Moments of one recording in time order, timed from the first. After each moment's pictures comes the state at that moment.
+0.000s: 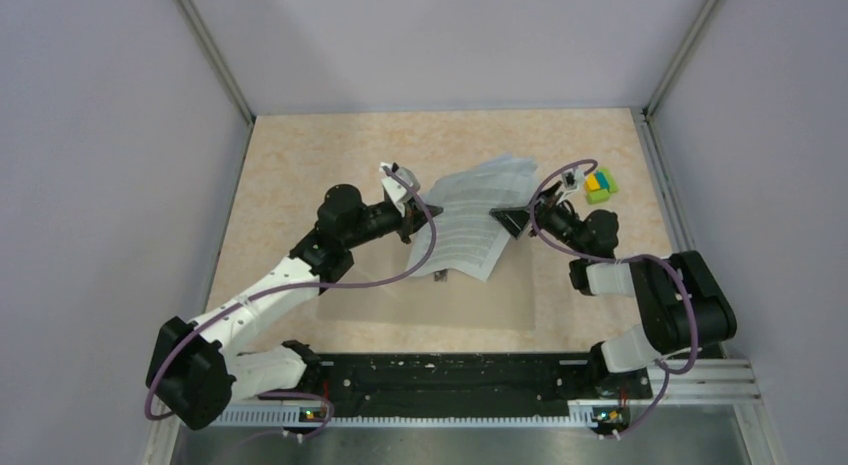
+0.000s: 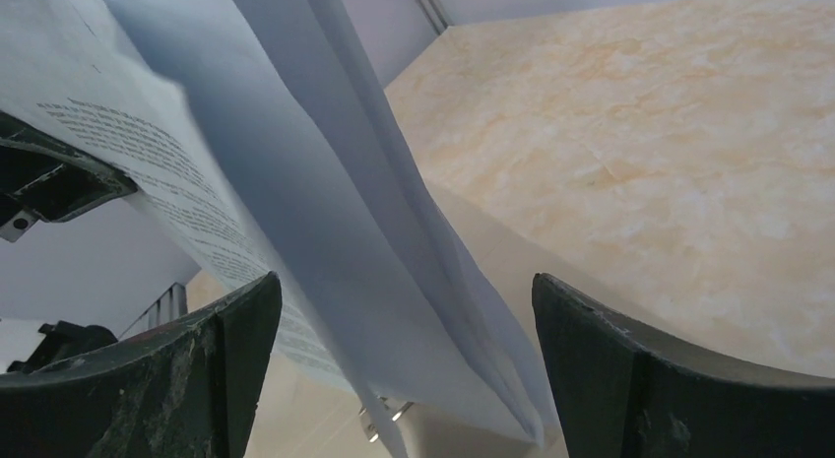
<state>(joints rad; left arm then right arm) -0.60 1.14 0.77 0.30 0.48 0.04 0.19 1.46 0.37 1.26 -0.68 0.66</state>
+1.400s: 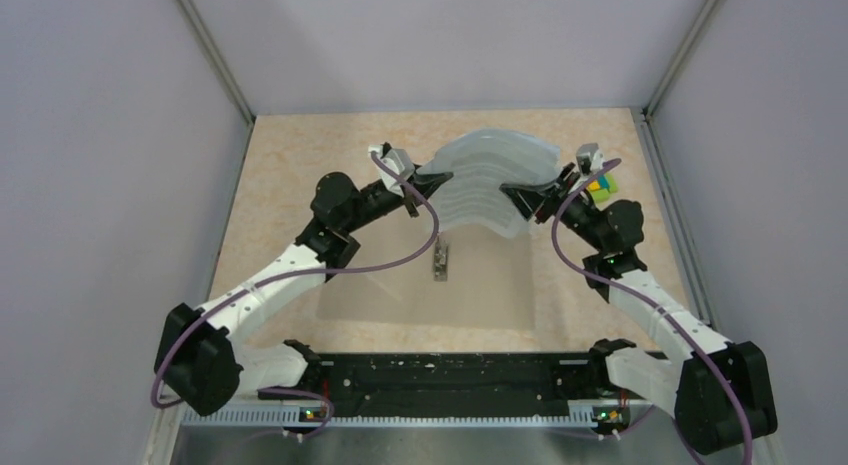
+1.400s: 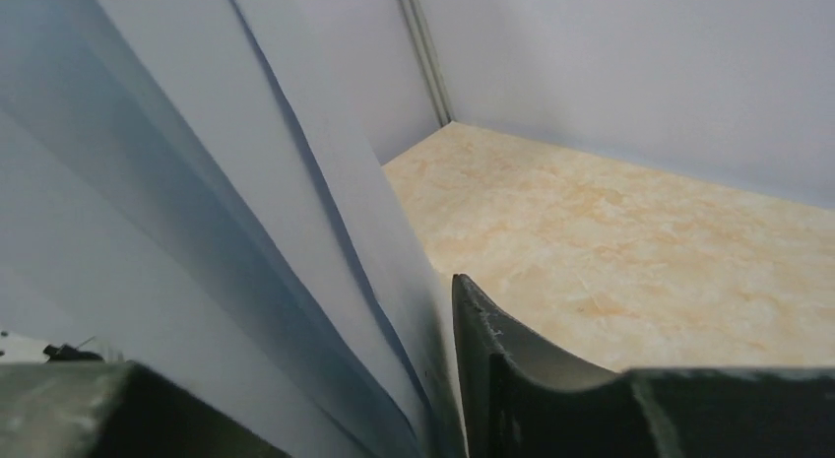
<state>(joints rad) -0.60 1.18 0.87 0.57 0.52 0.05 0.27 1.03 0.53 0.82 -0.62 0.49</state>
